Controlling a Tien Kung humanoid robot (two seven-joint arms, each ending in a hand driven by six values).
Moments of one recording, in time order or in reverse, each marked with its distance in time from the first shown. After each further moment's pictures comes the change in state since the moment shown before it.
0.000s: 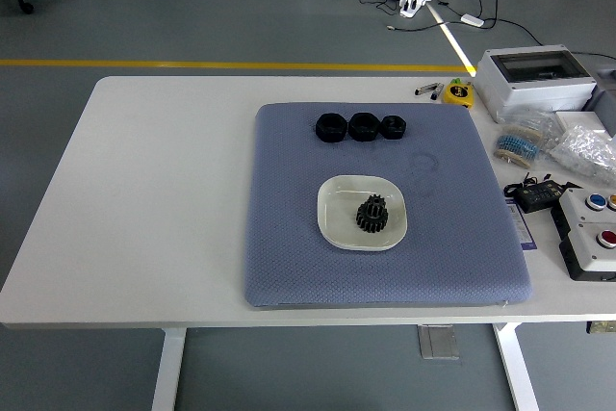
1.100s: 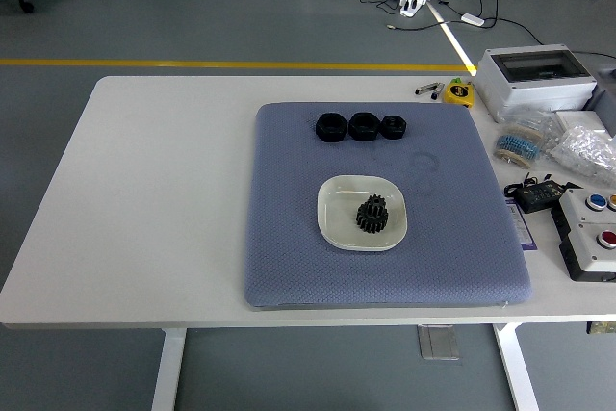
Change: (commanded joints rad) left arm -0.024 0.021 0.018 -0.005 0.046 -0.018 -0.009; right arm 0.031 -0.005 0.043 0.017 -0.180 -0.010 0.080
